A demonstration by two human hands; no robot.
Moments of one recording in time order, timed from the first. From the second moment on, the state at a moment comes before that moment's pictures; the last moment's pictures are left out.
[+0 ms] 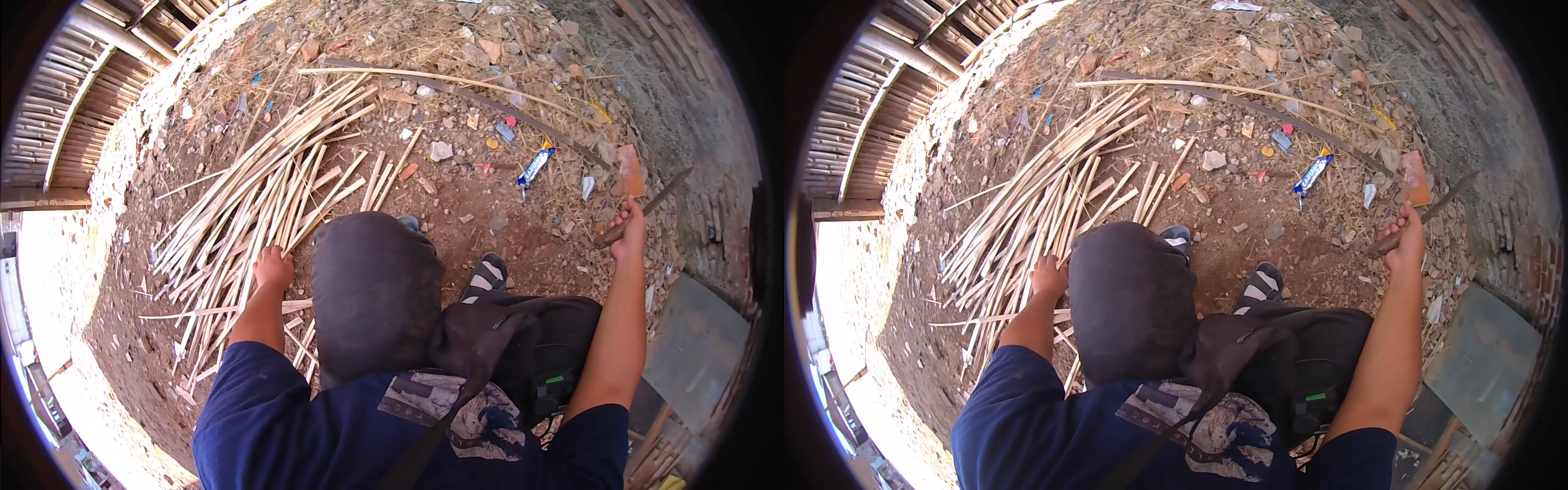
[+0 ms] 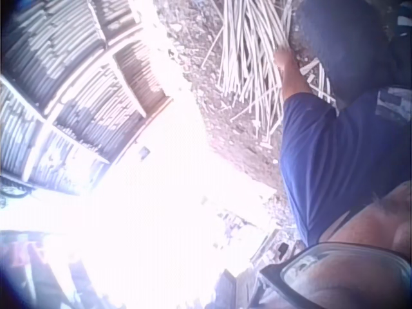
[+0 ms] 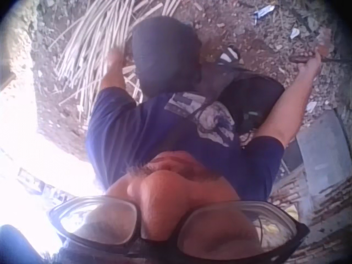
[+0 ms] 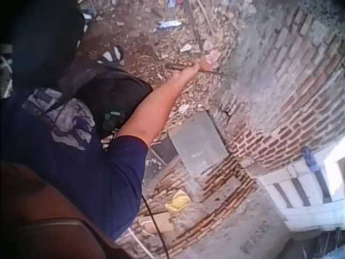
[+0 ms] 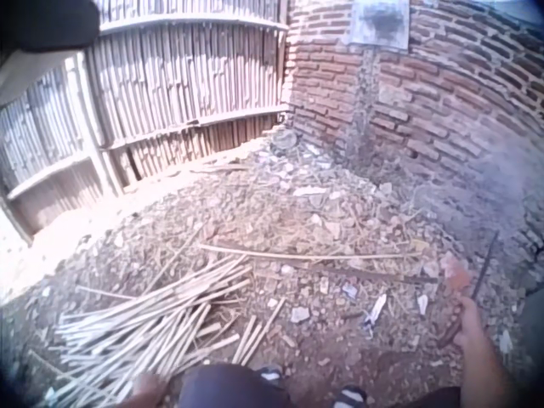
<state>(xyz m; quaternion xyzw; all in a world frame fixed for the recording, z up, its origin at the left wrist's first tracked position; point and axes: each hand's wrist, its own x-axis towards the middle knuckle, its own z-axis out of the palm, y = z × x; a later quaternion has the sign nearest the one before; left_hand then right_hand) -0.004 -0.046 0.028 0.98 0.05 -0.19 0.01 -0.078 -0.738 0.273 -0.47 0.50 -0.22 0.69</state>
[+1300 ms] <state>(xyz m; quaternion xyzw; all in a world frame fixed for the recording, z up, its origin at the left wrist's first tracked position) 0.043 -0.063 -0.004 0.96 0.14 -0.24 0.03 -0.069 -0.735 0.264 -0.52 0.49 -0.20 0.67</state>
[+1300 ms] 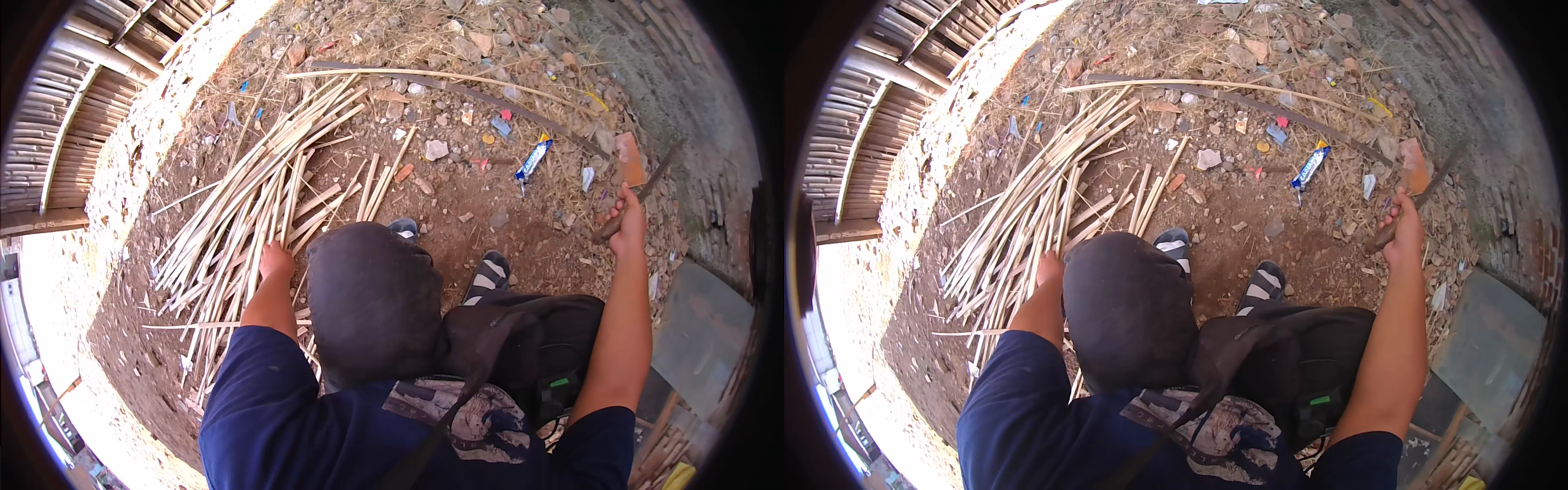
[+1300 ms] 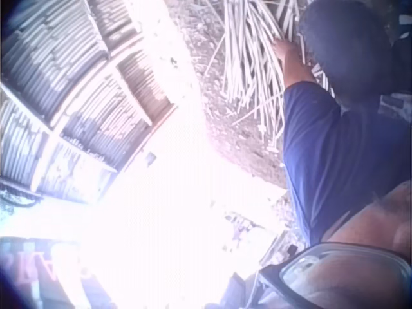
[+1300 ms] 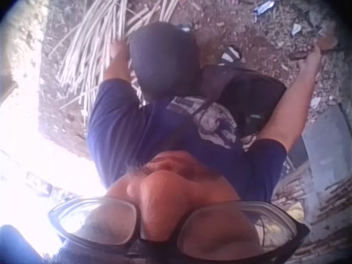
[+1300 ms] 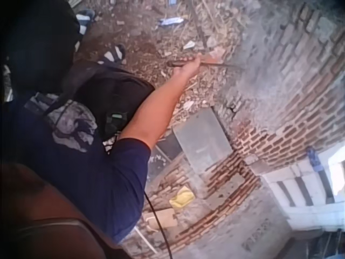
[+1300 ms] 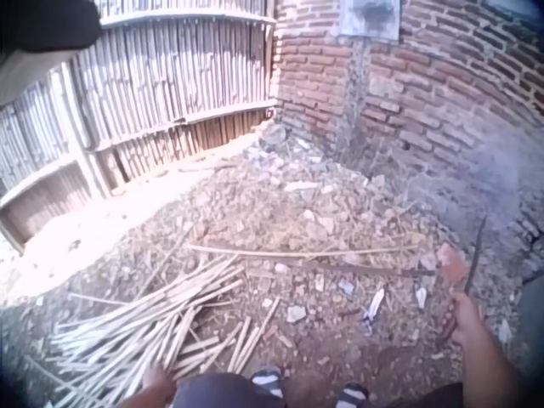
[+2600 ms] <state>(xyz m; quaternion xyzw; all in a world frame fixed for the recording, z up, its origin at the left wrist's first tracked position) -0.128 0.007 0.192 0.99 0.04 0.11 0.11 -0.092 -0.732 0.273 -0.53 0.39 -0.17 0.73</state>
